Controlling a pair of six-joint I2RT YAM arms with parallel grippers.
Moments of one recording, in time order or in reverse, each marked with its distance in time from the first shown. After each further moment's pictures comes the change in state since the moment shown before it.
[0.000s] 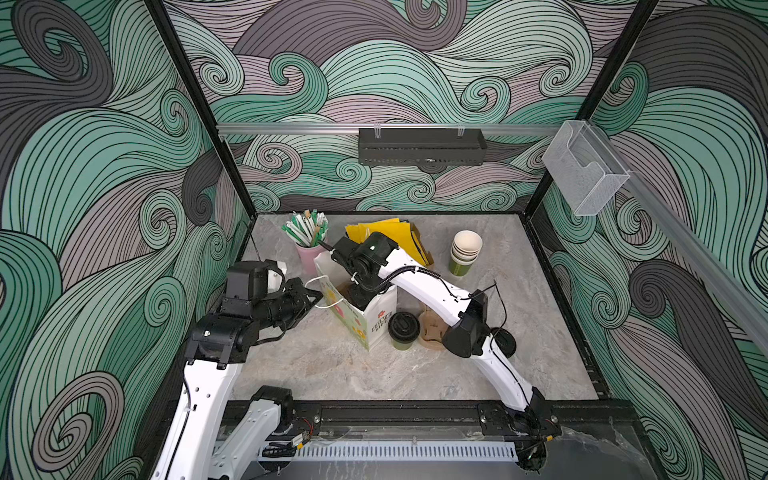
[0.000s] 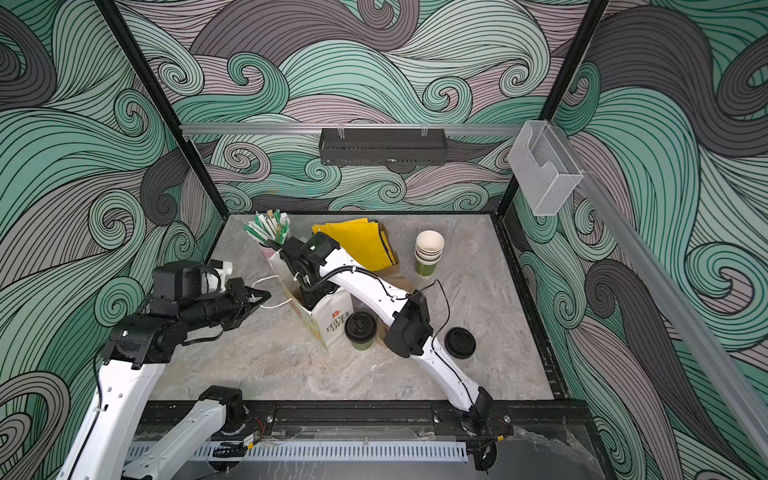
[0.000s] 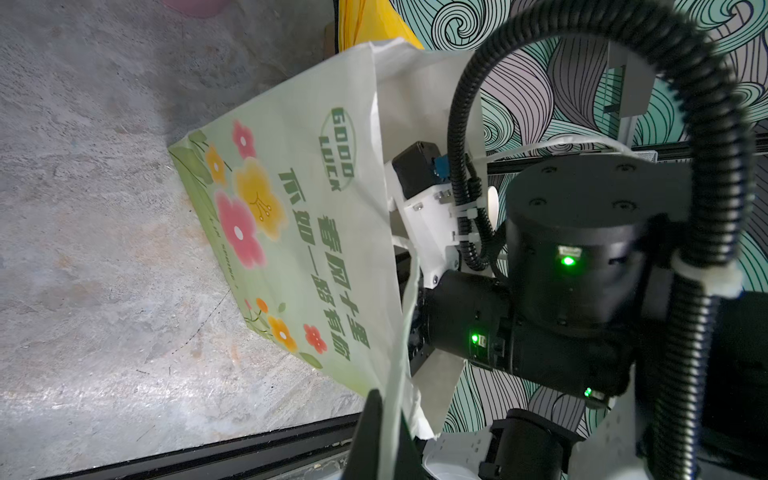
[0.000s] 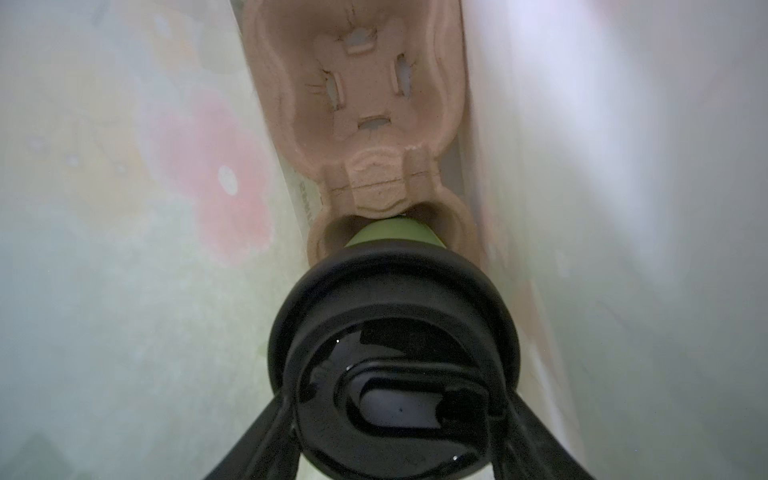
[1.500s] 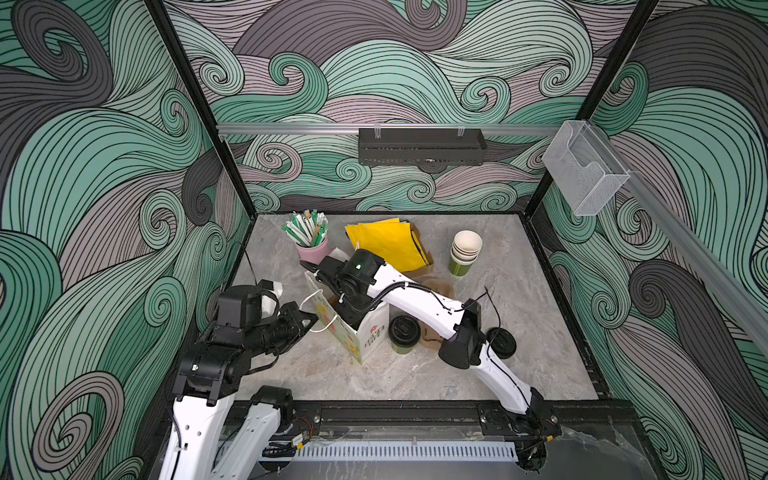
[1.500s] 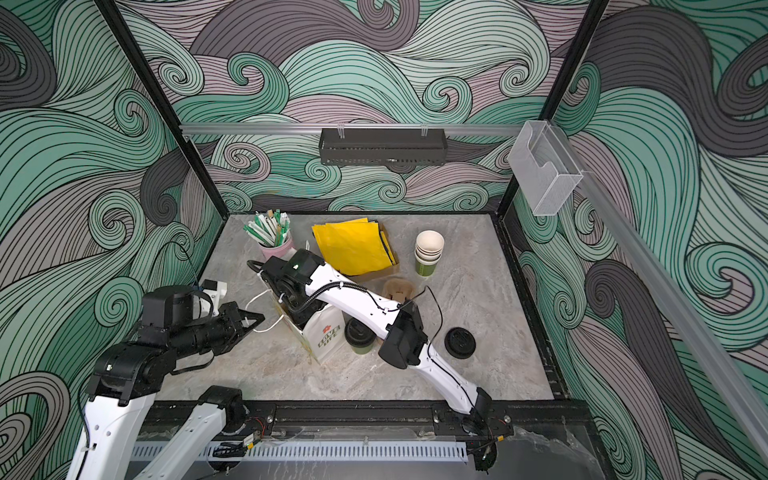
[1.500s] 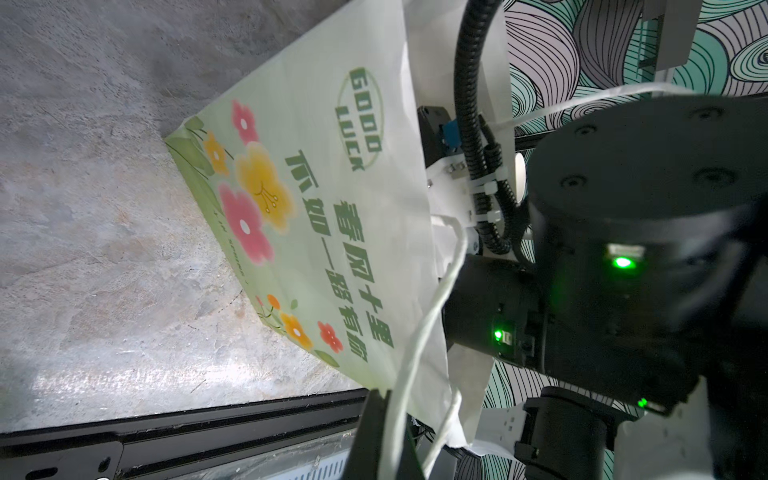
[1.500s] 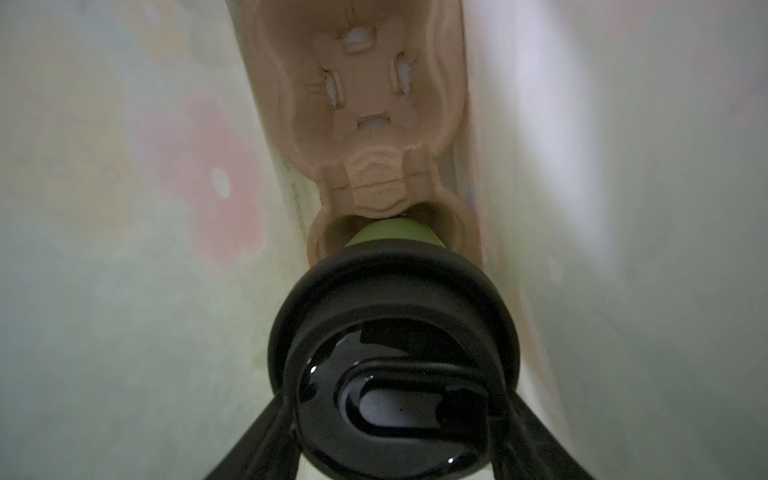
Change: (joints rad) left arm 0.000 -0.151 -0.063 -0.133 -0.009 0.063; right arm 0.106 0.014 -0.012 0.000 0.038 0.039
